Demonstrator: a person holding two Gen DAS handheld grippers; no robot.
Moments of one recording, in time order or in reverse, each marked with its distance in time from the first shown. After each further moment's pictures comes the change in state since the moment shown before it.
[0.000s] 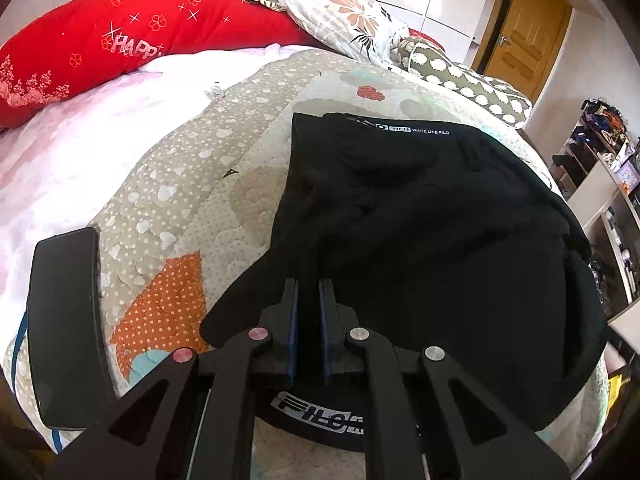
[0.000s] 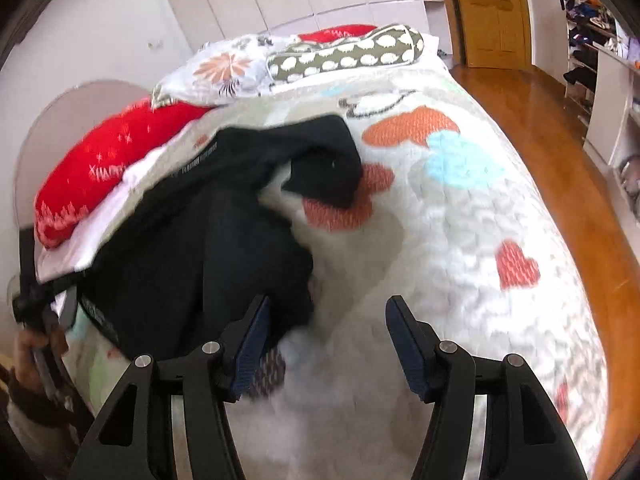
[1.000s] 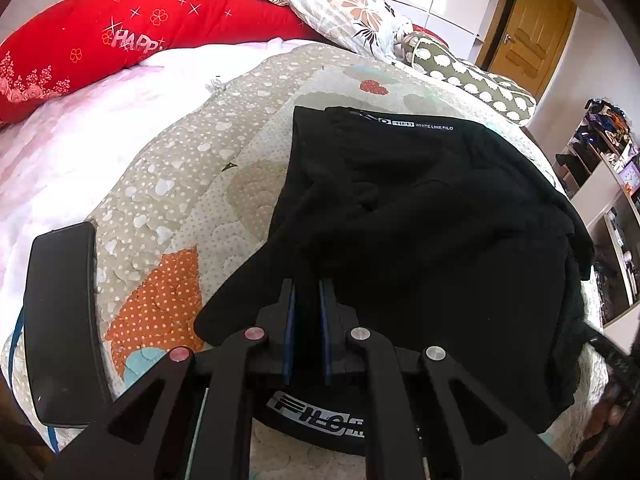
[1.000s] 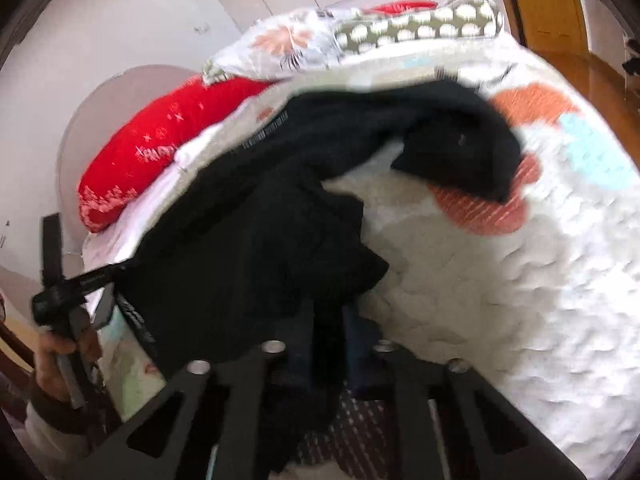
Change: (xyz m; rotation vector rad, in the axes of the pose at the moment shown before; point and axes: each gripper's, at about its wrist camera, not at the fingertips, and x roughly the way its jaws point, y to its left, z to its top) left arm 0.005 -0.001 0.000 -0.005 0.020 0.008; right arm 0.068 0.049 0.009 -0.068 0.056 0.202
